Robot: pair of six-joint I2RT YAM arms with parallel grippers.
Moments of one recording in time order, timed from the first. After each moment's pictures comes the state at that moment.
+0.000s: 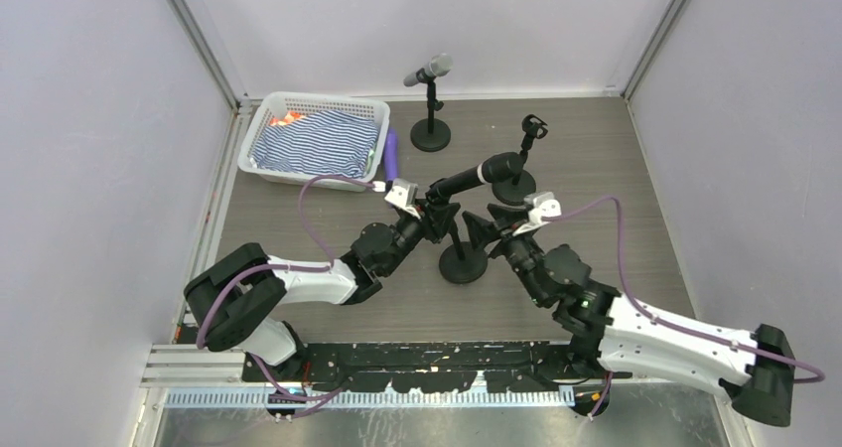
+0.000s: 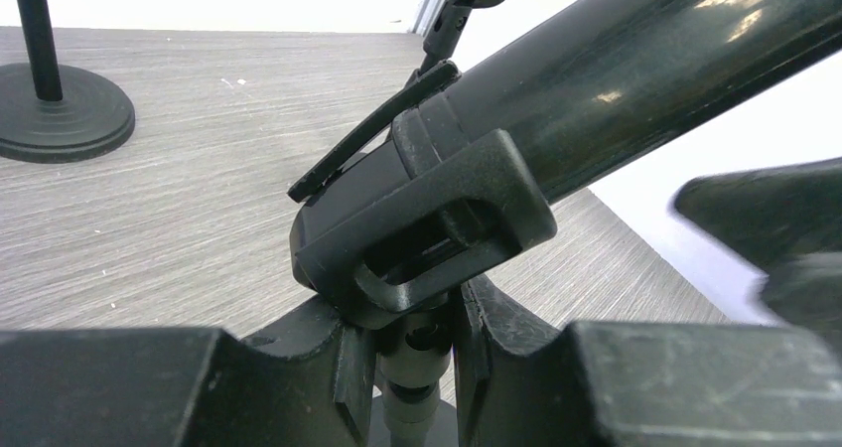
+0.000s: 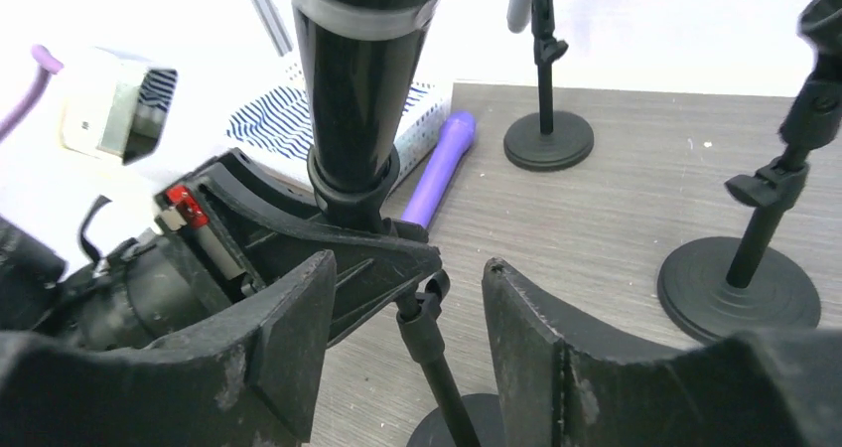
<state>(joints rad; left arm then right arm) -0.96 1.50 0.55 1.10 -0.26 -0.38 1.07 0.77 0.45 0.43 0.61 0.20</state>
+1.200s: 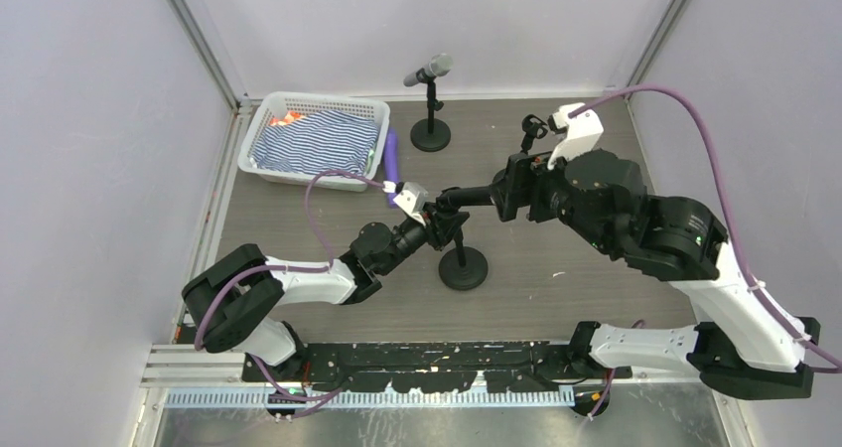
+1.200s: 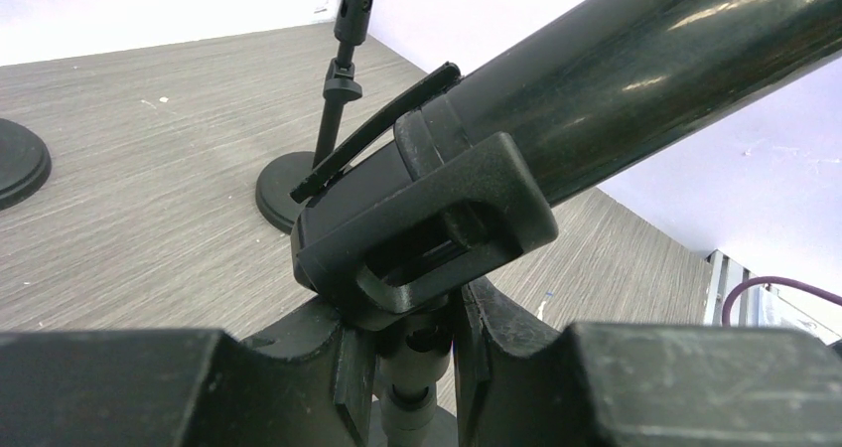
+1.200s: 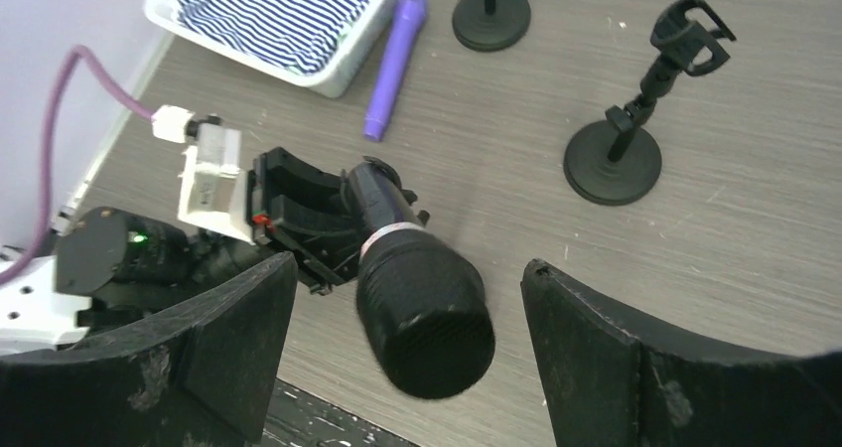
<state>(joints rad) -0.96 1.49 0.55 1.10 -0.08 -0.31 1.05 1.04 1.67 -1.04 0.56 0.45</state>
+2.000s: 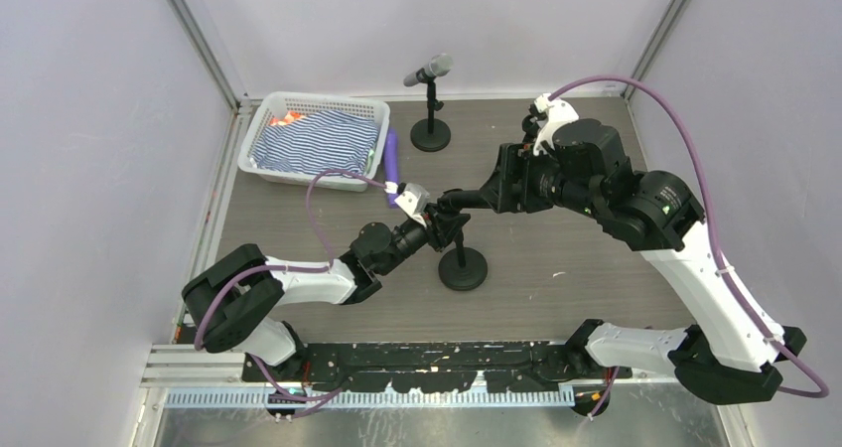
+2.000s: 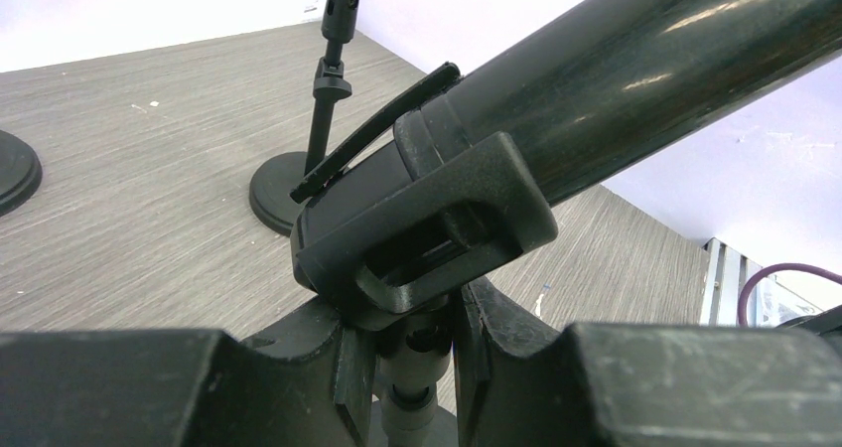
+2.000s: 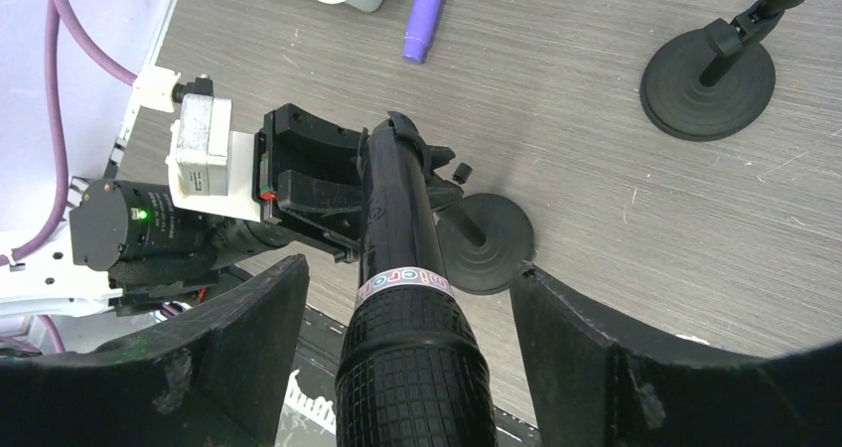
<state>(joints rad) -0.96 1.49 0.55 1.10 -0.05 -0.29 0.75 1.13 1.67 -1.09 0.12 0.47</state>
